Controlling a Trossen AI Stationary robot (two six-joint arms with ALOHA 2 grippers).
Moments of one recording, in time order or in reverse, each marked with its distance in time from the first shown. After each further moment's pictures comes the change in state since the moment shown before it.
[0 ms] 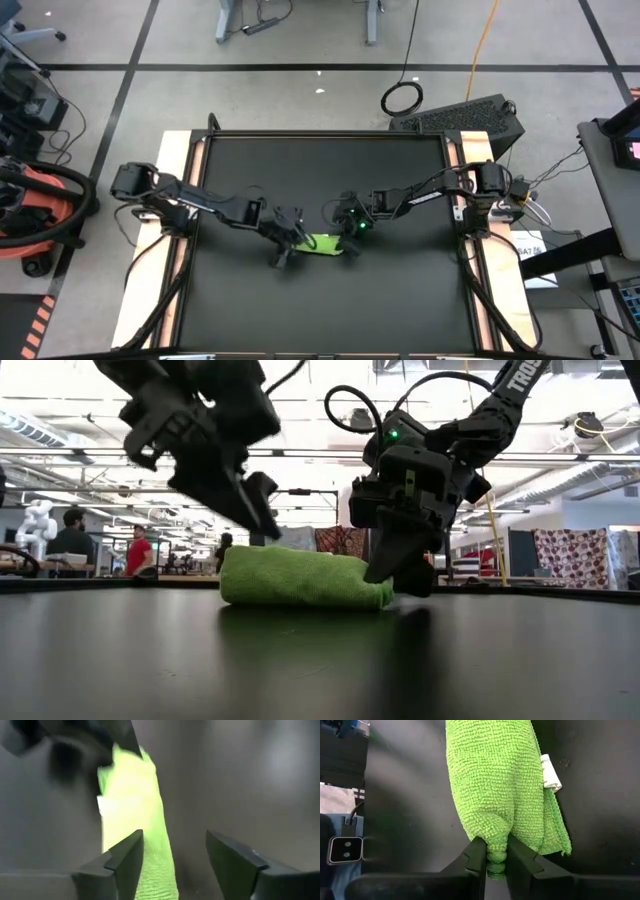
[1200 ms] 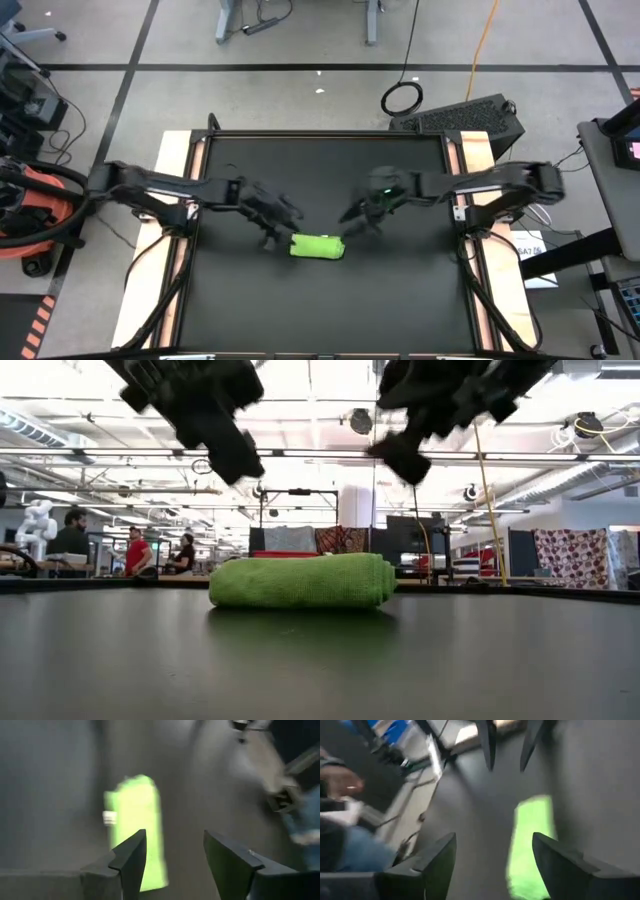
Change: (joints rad) left arm 0.117 -0.232 -0.002 -0.120 0.220 -0.153; right arm -0.005 -0.447 -0.001 -0.093 0.048 -0.154
